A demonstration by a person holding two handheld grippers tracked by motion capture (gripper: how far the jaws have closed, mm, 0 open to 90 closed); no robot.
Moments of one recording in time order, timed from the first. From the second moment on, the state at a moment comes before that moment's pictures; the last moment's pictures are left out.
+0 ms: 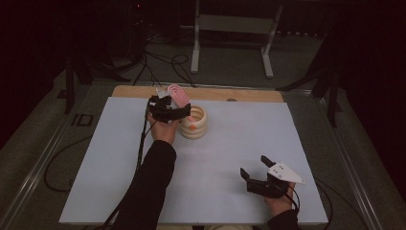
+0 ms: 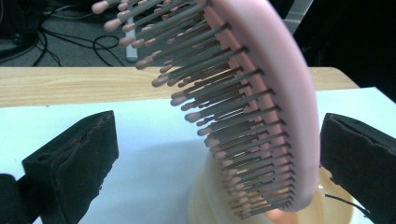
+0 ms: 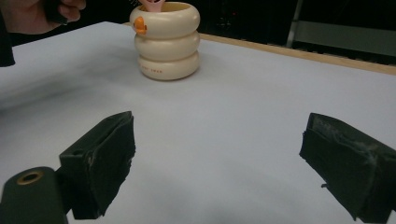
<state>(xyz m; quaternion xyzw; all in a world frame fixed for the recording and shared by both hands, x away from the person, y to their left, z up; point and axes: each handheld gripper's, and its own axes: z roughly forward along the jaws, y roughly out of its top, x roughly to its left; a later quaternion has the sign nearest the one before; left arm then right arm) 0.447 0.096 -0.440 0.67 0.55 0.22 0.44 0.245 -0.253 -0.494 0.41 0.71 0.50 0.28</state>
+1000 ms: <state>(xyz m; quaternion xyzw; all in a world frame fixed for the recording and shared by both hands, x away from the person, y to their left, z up) 0.410 0.116 -0.420 0.71 0.49 0.21 0.46 0.244 -0.252 -0.494 0.40 0.71 0.50 0.28</state>
